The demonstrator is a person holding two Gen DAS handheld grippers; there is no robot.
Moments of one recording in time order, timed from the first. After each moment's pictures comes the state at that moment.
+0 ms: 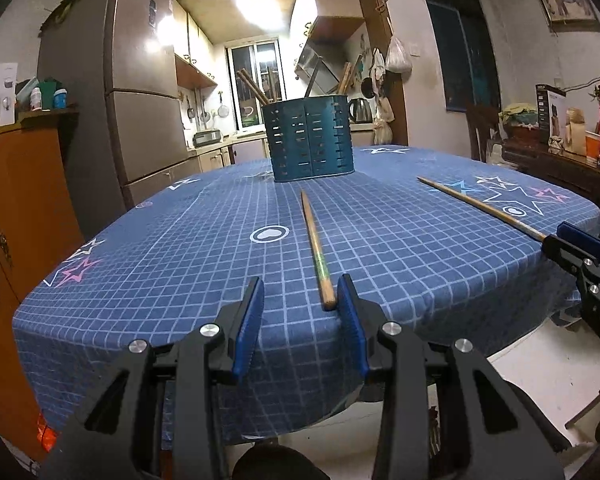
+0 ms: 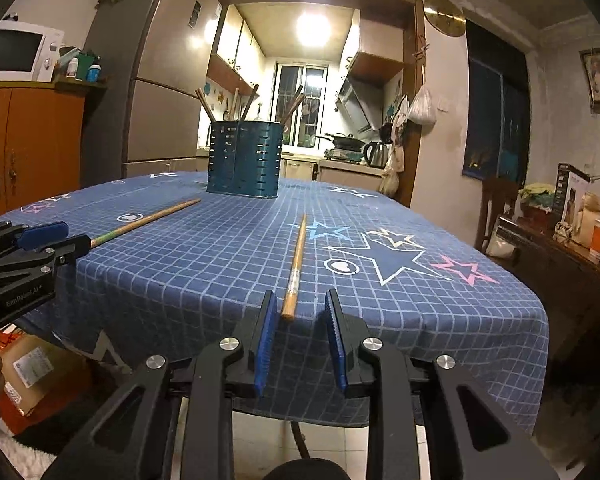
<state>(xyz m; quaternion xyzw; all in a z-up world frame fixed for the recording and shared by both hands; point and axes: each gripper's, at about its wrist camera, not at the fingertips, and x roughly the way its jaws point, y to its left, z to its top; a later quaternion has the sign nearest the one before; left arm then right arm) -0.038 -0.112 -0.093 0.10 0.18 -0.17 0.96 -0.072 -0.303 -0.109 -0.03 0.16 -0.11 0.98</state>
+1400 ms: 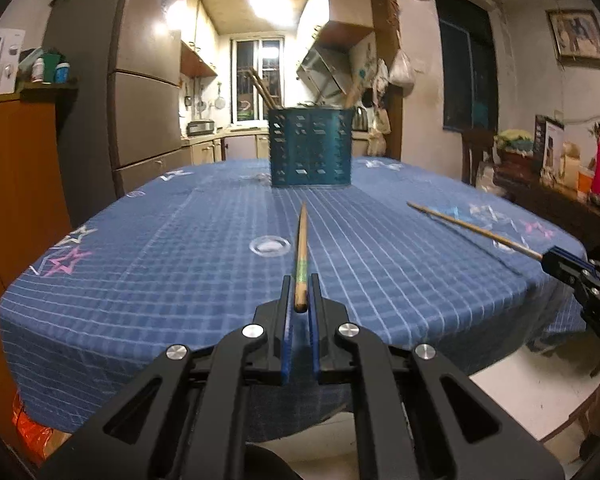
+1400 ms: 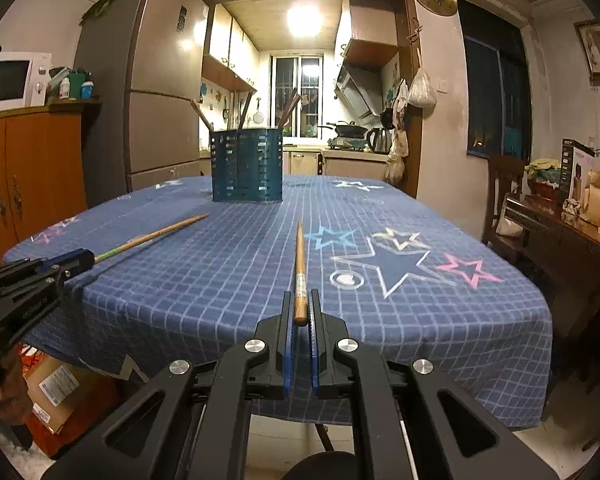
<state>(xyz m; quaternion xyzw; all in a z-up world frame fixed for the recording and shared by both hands) -0.028 -0.093 -0.073 0.04 0.19 -0.19 0.96 -0.076 -0.313 -0.081 0.02 0.17 -0.09 0.98</state>
